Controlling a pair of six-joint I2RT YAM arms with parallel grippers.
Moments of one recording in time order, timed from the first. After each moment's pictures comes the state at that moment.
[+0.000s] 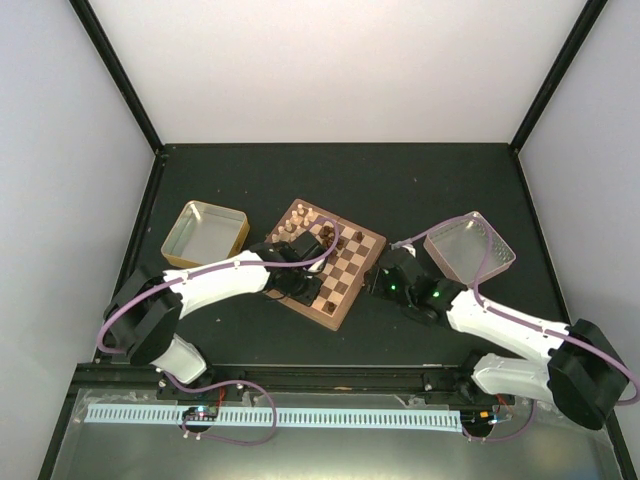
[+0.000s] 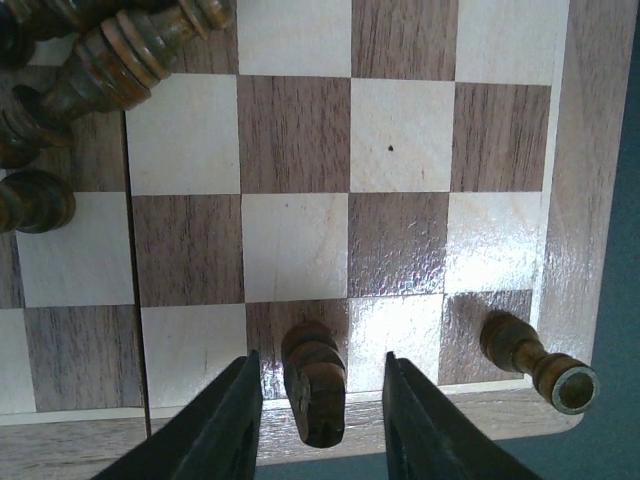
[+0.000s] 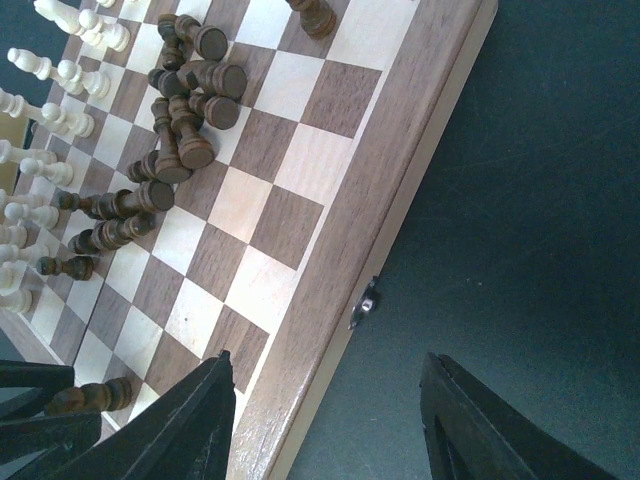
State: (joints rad) left arm -0.83 1.54 0.95 -0.65 0.03 -0.40; right arm 0.80 1.14 0.58 -0.25 0.15 0.92
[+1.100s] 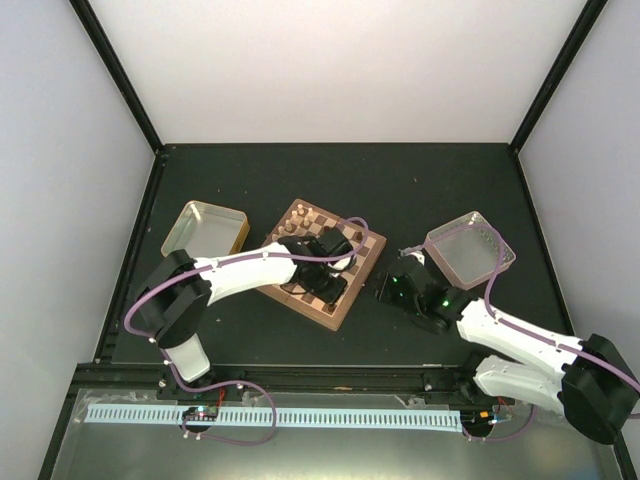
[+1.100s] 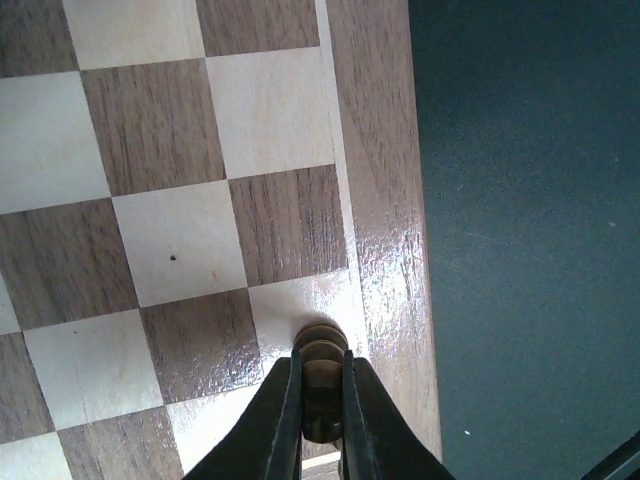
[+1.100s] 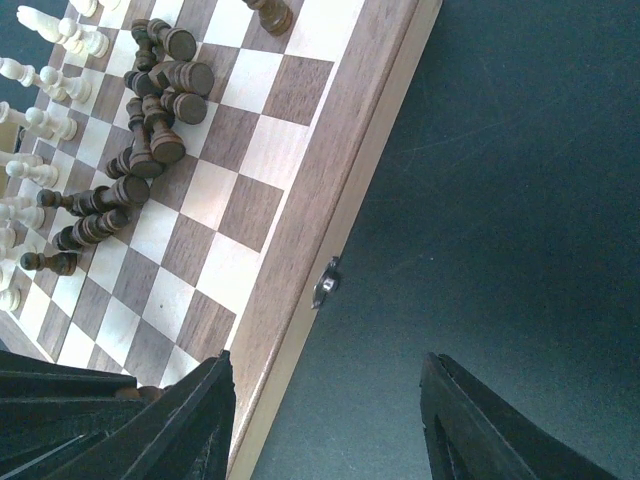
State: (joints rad) left arm -0.91 1.71 1.14 -0.68 0.11 -0.34; right arm 0.80 1.04 0.51 -0.28 0.17 0.95
